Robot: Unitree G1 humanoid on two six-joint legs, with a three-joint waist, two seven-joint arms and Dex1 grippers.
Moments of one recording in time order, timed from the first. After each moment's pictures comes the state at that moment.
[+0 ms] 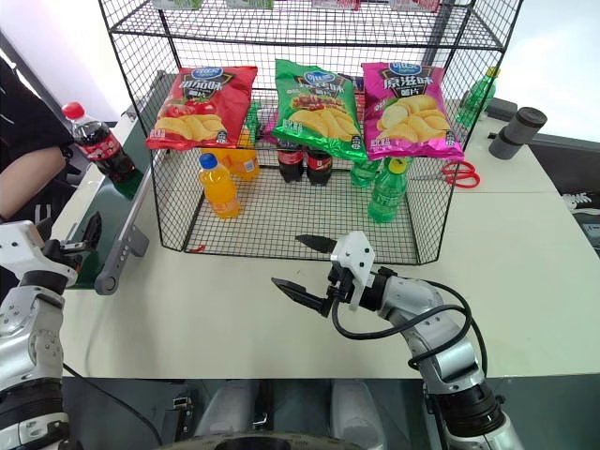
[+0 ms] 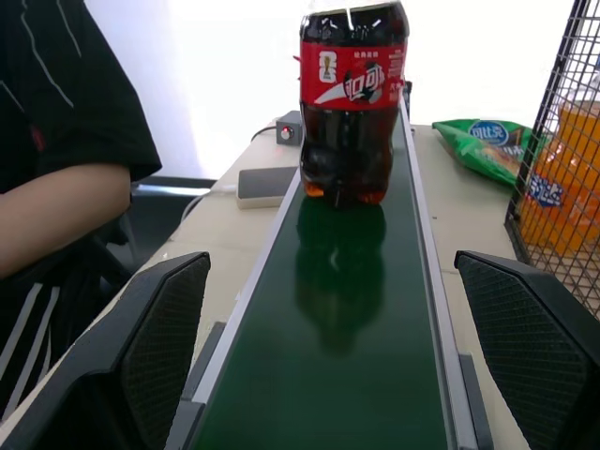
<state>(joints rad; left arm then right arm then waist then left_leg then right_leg) -0.09 0.45 0.54 0.13 -0.40 0.05 -0.30 -0.10 -0.41 0.19 -0.37 0.40 0.26 0.80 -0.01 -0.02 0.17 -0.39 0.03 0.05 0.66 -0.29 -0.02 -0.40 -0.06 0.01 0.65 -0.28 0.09</state>
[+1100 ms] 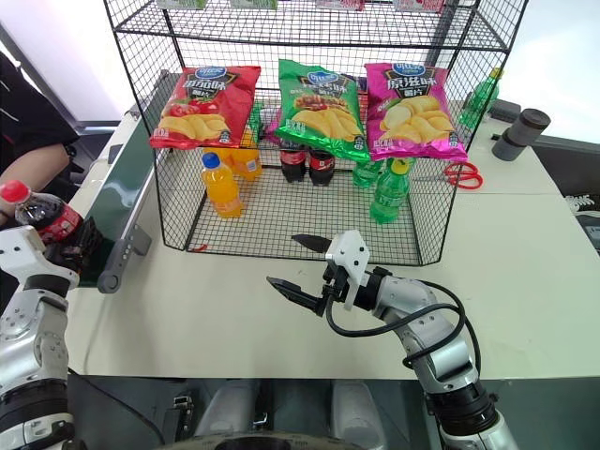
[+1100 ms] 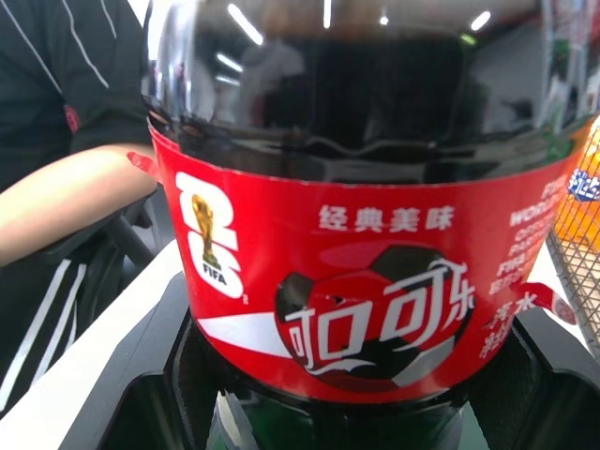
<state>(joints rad) -0.09 0.45 0.55 0.17 -0.40 0.03 -0.29 -0.10 -0.40 0.20 -0.37 0.40 0.28 0.78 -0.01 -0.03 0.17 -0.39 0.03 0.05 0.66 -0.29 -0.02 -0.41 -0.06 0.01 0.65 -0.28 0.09</state>
